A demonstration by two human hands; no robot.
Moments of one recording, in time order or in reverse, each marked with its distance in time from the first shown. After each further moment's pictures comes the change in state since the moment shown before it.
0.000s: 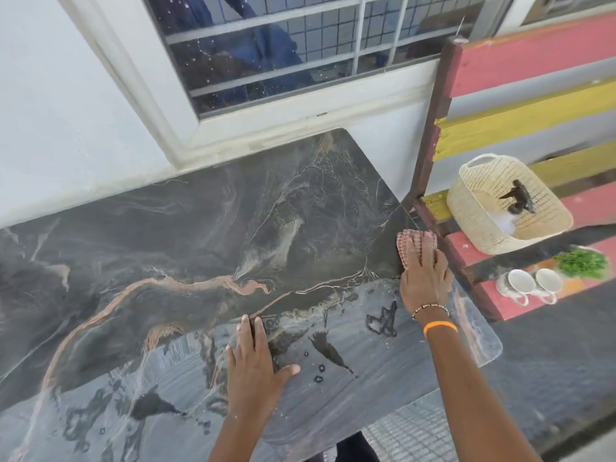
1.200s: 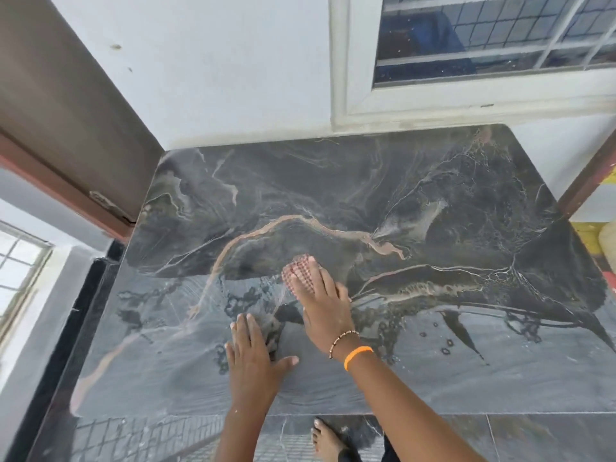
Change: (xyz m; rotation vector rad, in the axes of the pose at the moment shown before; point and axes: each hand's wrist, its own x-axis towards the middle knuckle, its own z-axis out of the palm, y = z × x) left_hand -0.089 -0.176 -0.011 -0.249 0.214 -0.386; right_hand -0.214 -0.275 0.071 0.128 -0.241 -0.939
